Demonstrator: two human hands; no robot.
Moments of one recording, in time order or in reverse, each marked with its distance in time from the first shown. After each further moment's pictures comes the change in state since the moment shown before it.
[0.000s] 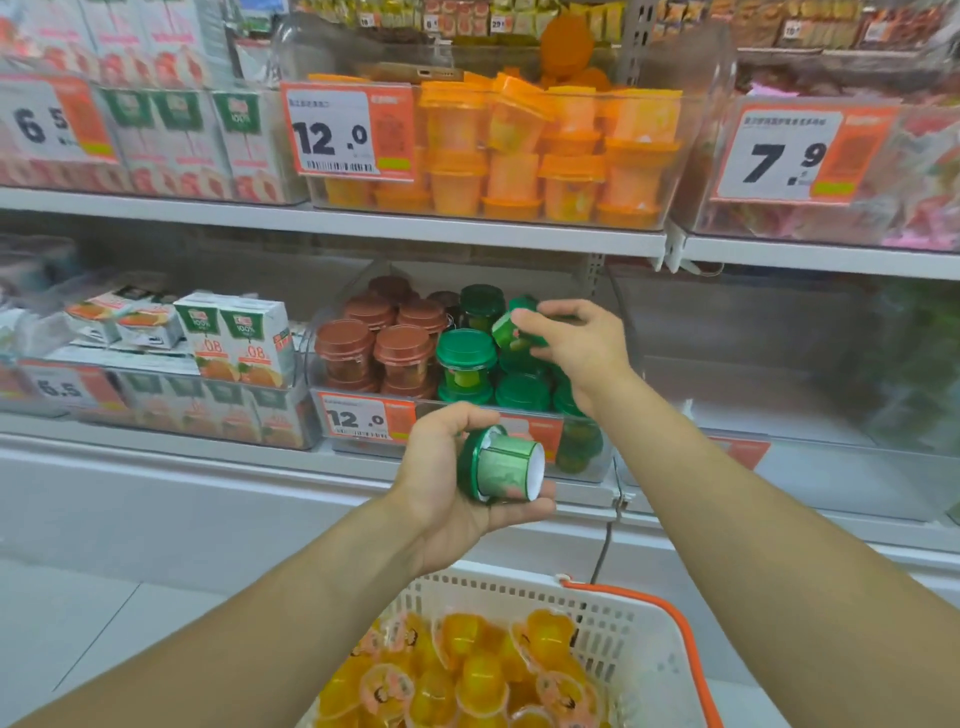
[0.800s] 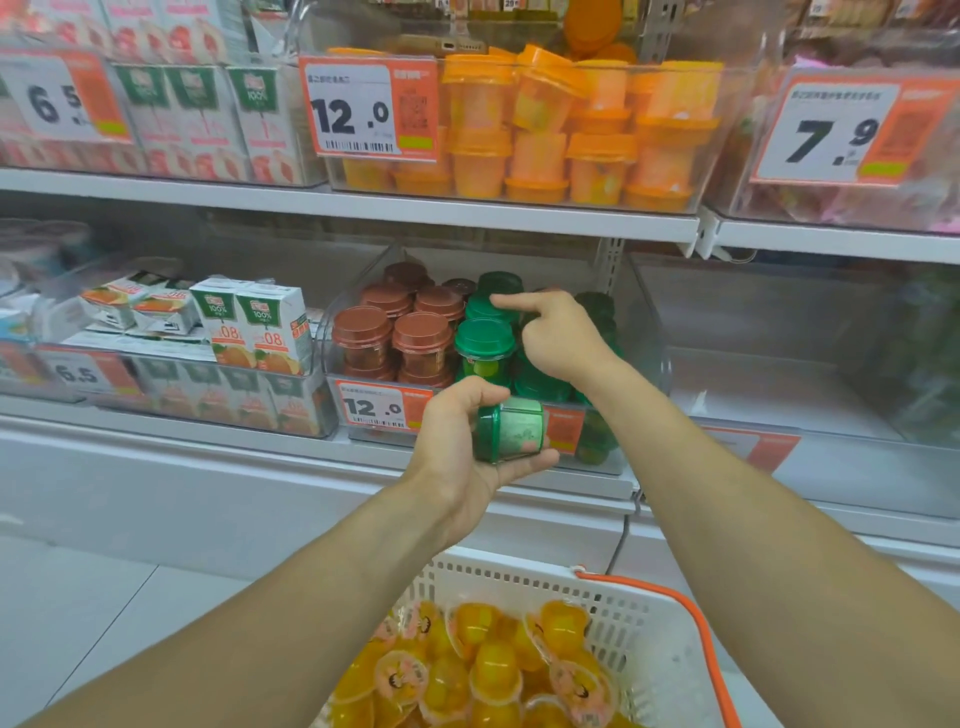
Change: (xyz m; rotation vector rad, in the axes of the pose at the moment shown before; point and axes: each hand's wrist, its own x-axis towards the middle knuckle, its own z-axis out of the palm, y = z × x) left_hand 0.021 0.004 -0.012 -0.118 0.014 0.202; right_hand 0.001 -0.006 0.030 -0.677 -0.299 -0.236
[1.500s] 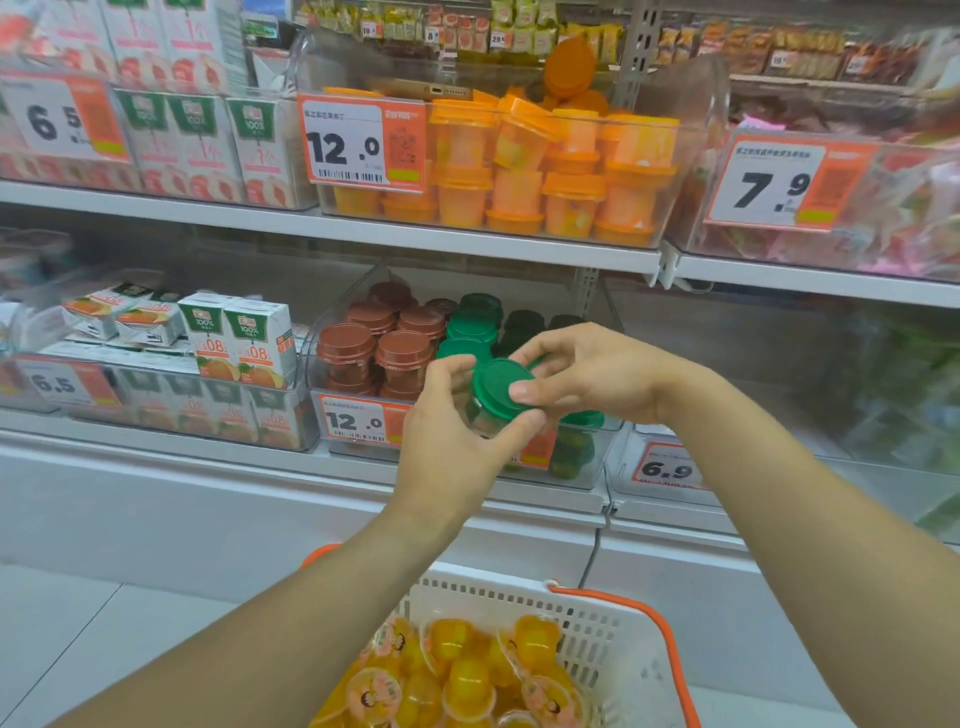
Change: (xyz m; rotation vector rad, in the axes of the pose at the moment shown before) left_hand -0.005 -0.006 0.004 0.900 0.186 0.723; right_hand -0.053 -0.020 -0.073 0.271 -0.508 0.182
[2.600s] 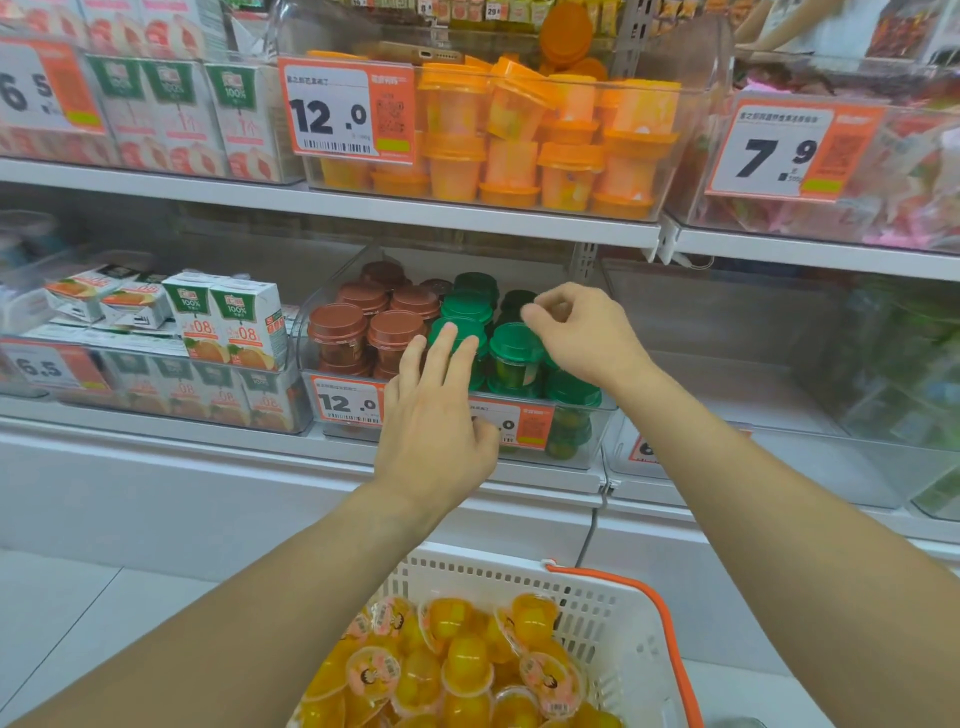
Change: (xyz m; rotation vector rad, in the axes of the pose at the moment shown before) left_hand 0.012 -0.022 -0.004 0.765 -0.160 0.171; right_hand 0.030 0.017 0.009 -0.385 0.651 -0.062
